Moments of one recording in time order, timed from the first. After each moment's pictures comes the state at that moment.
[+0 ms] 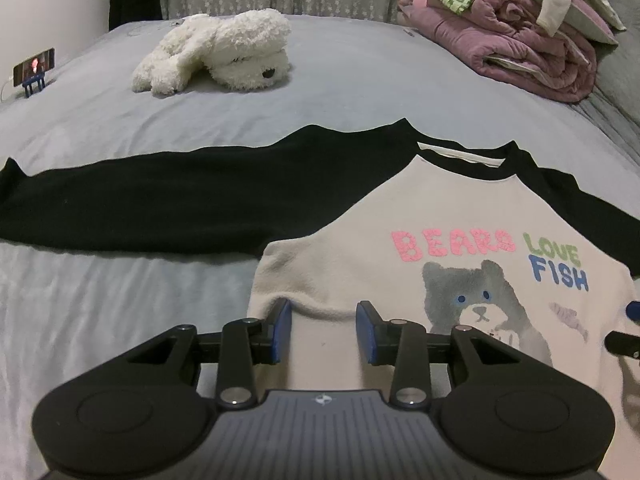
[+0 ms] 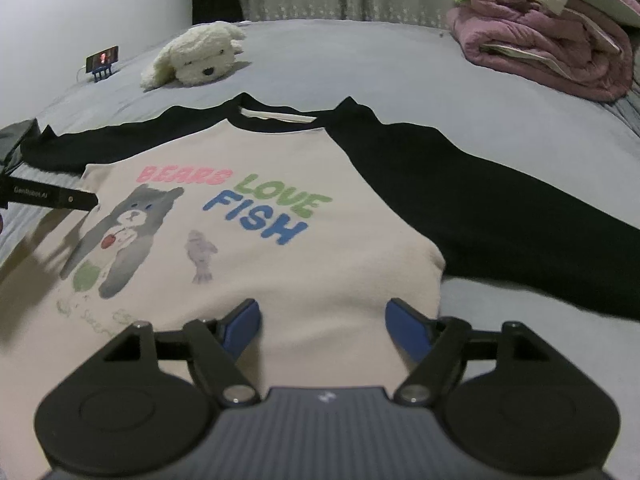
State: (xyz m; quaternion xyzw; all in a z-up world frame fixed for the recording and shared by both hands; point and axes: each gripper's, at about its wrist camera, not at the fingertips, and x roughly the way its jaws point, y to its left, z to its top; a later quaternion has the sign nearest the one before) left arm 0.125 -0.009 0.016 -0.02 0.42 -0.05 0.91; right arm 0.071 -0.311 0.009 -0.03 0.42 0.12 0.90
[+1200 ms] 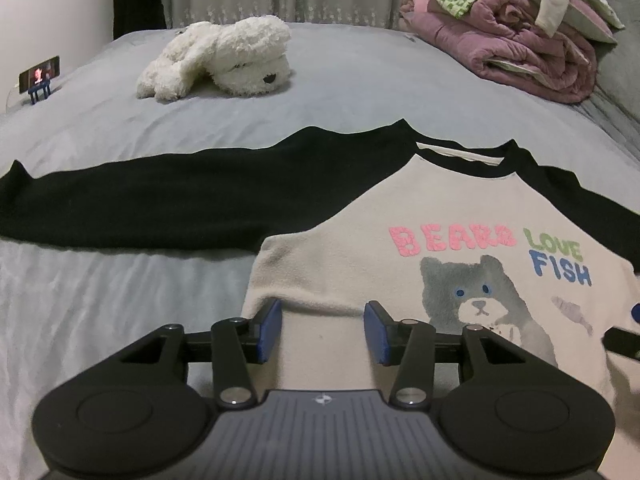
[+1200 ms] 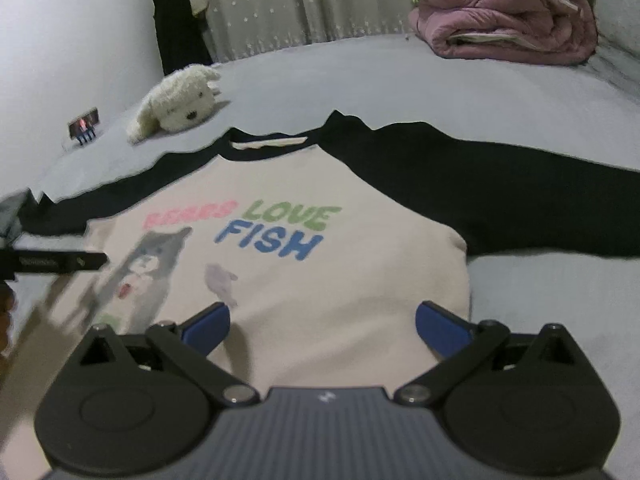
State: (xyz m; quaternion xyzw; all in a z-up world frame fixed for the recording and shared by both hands) left arm 0.116 -0.013 0.012 -0.03 0.41 -0.04 0.91; right arm 0.063 -0.303 -0.002 0.05 0.38 0.08 0.92
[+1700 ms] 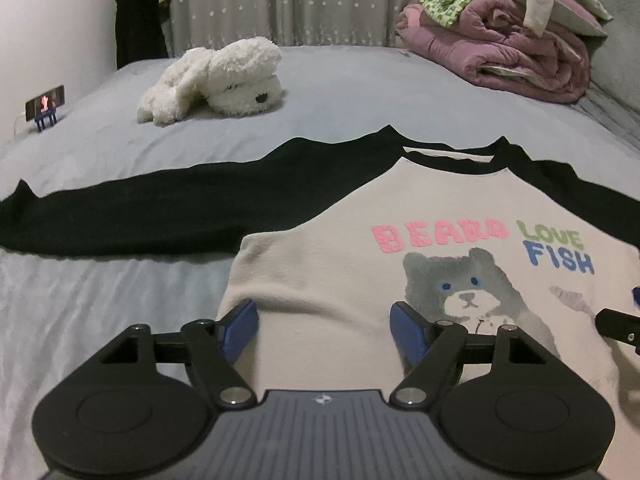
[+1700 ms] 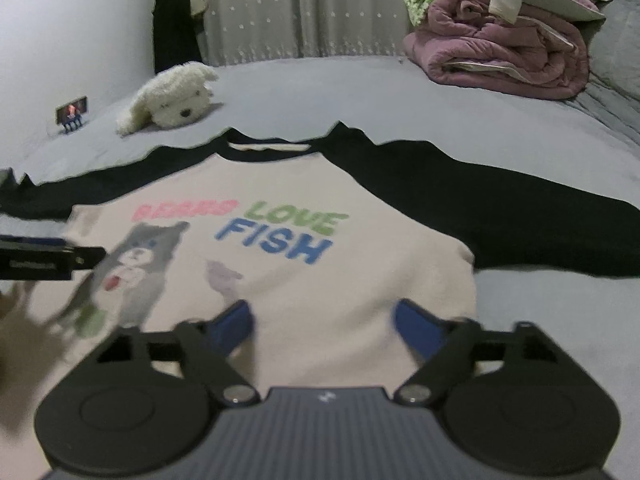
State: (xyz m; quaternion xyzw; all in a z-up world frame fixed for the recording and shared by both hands) left arm 0.106 -0.030 0.005 0.00 0.37 -0.03 0.93; right arm 0.054 -0.281 -0.003 0.02 0.35 0.07 0.93
